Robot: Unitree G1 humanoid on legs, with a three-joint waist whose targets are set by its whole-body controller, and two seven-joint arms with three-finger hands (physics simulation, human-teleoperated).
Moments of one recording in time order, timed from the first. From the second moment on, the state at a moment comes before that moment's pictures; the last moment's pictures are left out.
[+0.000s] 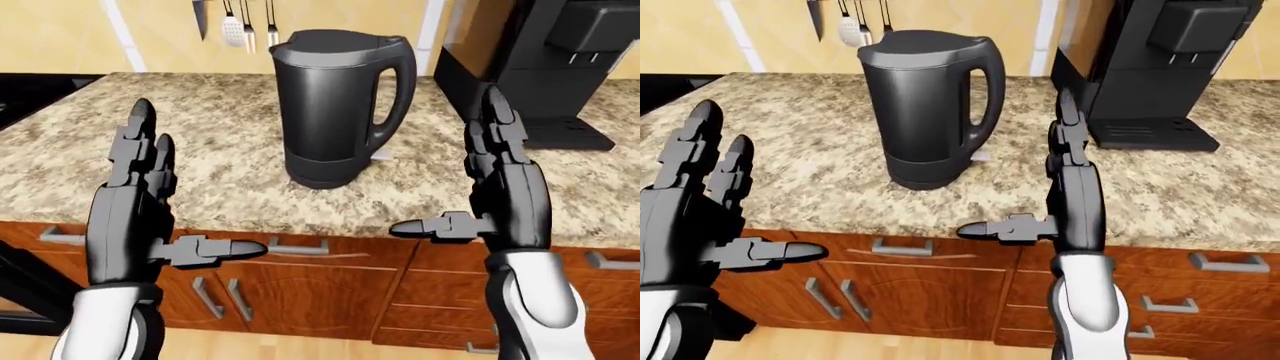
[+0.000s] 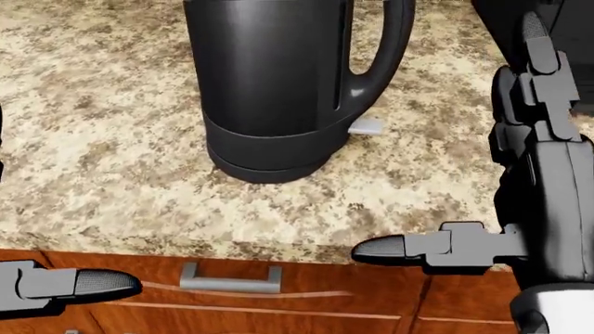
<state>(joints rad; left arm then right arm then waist) -0.13 0.12 0.23 -1.03 0.02 0.86 -0.12 -0.18 -0.04 -0.03 -0.90 -0.19 0.75 0.04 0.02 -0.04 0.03</state>
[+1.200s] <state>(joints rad) -0.13 0.11 0.22 -1.02 0.01 0.87 -0.12 -0.15 -0.08 -0.14 -0.97 -0.13 0.80 0.03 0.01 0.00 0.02</state>
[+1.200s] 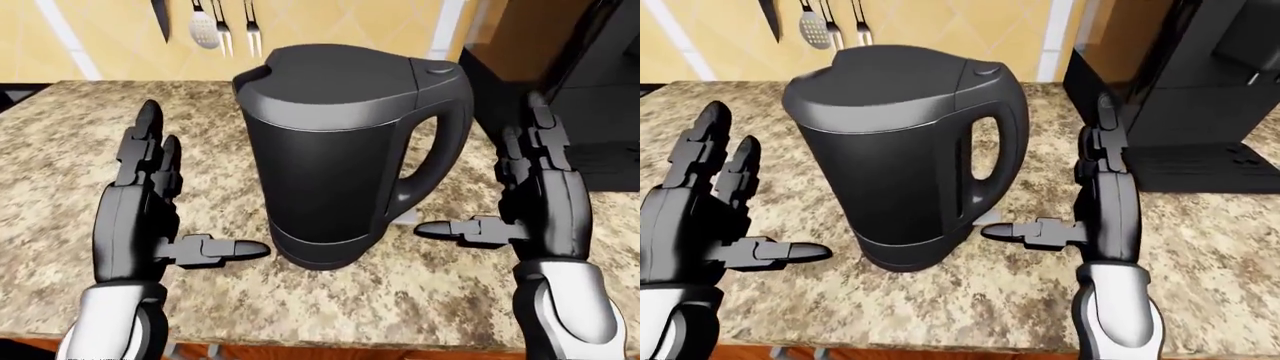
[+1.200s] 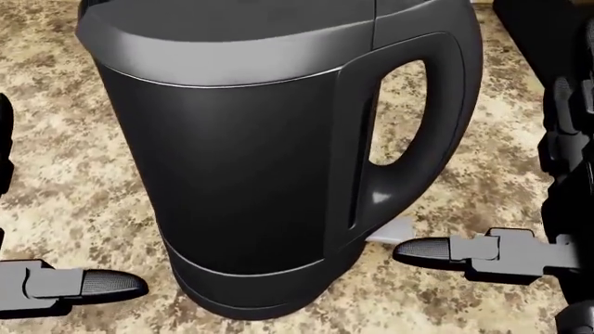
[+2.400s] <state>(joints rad) -0.14 0.11 0.23 -1.01 0.01 0.87 -0.12 -0.40 -0.22 -0.20 -0.78 -0.10 0.89 0.03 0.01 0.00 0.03</state>
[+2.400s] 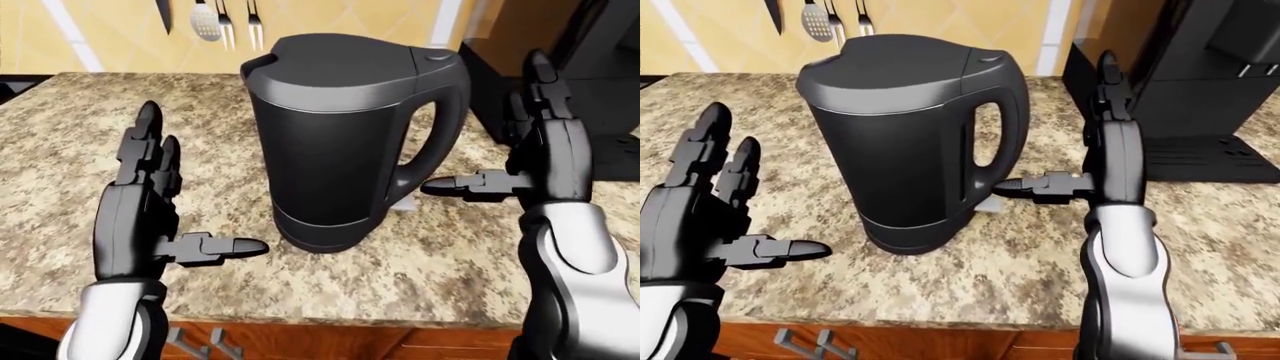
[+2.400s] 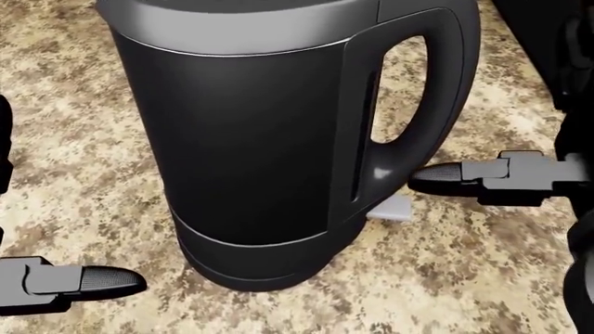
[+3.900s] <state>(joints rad) -0.11 0.10 0.22 -1.00 0.02 0.84 -0.12 -0.37 -0.14 -0.10 -0.55 -0.39 0.73 0.01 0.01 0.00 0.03</state>
